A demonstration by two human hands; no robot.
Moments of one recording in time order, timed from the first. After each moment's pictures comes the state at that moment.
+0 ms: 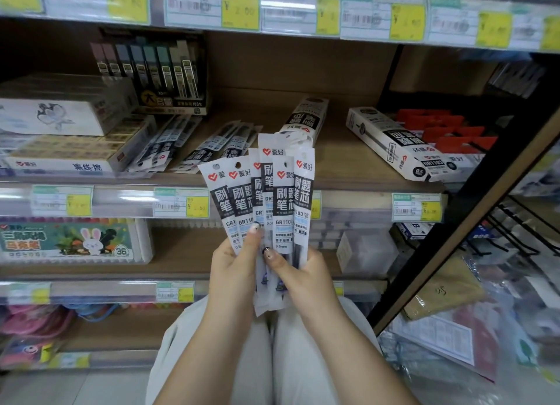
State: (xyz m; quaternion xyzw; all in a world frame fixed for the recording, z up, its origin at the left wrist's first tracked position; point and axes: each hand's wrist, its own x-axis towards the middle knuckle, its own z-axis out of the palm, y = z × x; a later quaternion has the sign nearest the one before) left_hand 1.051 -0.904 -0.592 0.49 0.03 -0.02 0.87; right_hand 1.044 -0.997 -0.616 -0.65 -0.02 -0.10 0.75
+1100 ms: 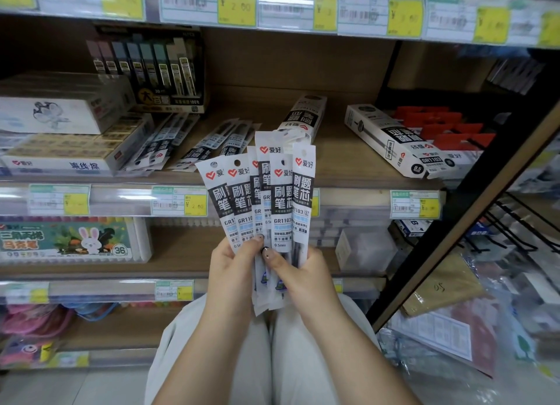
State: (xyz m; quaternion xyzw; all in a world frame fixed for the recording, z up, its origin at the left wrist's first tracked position) left_hand 1.047 -0.901 -0.589 0.51 0.03 -0.02 0.86; right_hand 1.041 -0.996 -0.615 -0.64 -0.01 -0.09 0.77
